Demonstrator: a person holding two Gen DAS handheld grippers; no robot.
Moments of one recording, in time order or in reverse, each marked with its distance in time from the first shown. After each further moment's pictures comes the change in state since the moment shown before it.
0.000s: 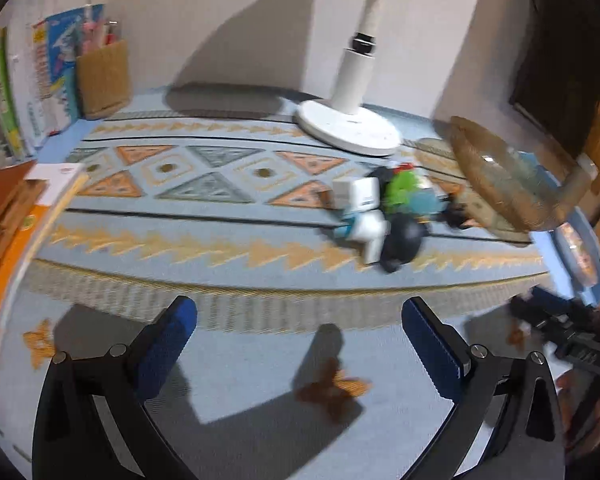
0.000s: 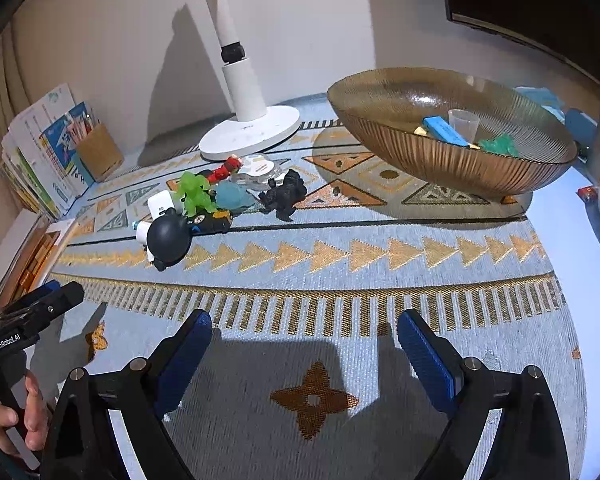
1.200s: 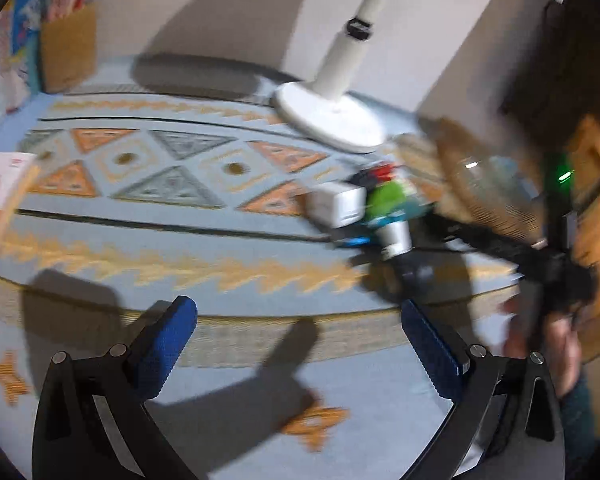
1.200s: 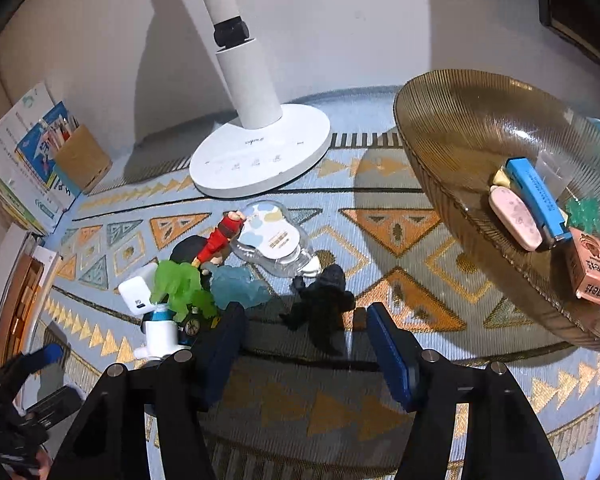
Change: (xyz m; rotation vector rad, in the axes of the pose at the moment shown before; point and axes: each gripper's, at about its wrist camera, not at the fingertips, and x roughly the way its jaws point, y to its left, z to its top) left arm 0.019 0.018 0.025 -0.064 0.103 -0.176; right arm 0.080 0.013 0.091 0.002 0.094 0.030
